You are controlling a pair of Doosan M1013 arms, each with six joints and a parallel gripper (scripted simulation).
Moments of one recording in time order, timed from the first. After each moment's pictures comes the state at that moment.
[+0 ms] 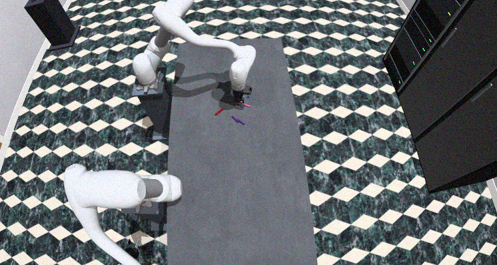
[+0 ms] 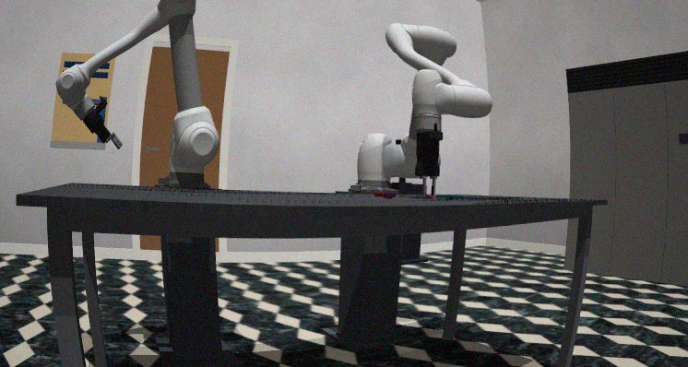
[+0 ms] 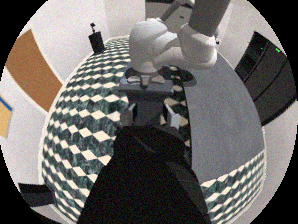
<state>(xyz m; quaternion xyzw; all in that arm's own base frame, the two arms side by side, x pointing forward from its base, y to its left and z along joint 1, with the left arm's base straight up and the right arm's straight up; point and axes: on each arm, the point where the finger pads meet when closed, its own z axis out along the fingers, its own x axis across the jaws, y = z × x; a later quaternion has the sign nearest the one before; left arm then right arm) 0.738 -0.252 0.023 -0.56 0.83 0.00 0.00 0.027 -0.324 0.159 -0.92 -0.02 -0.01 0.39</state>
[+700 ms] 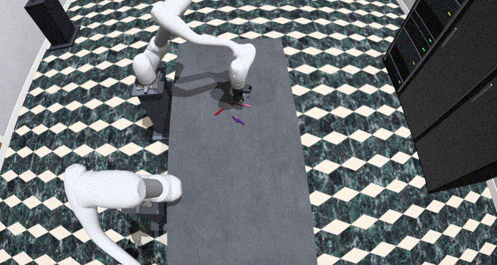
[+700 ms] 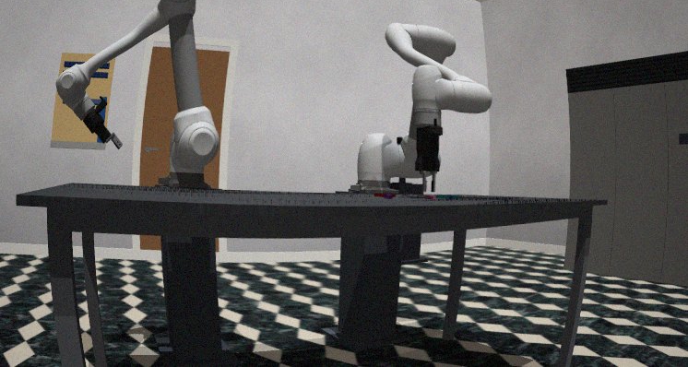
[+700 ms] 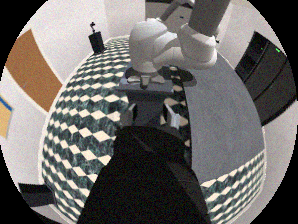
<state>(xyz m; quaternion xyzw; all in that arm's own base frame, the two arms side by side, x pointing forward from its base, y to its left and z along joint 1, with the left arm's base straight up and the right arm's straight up) 0.736 -0.251 0.039 -0.56 0.83 0.00 0.00 0.027 -0.324 0.159 -0.92 -0.02 -0.01 0.39</state>
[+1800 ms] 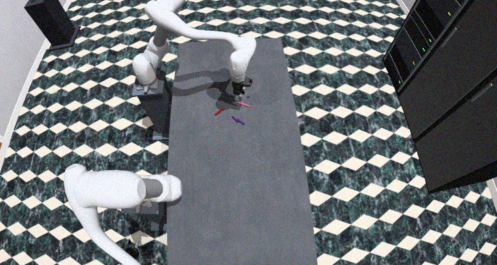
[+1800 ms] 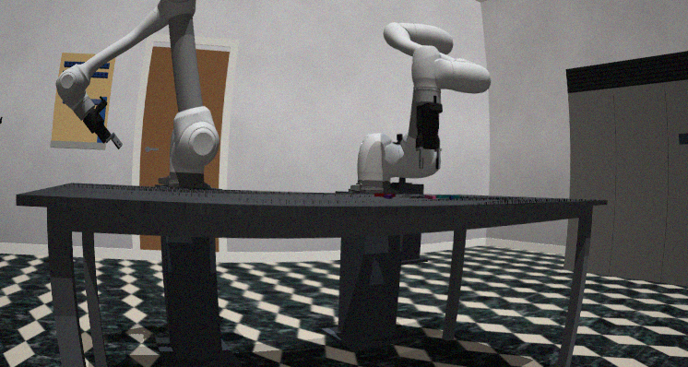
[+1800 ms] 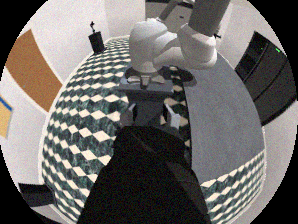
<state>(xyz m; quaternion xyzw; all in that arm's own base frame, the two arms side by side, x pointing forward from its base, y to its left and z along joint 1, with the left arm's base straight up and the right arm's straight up) 0.736 -0.252 0.111 -0.56 0.83 0.00 0.00 0.027 -0.324 0.159 -0.92 -0.02 -0.01 0.39</state>
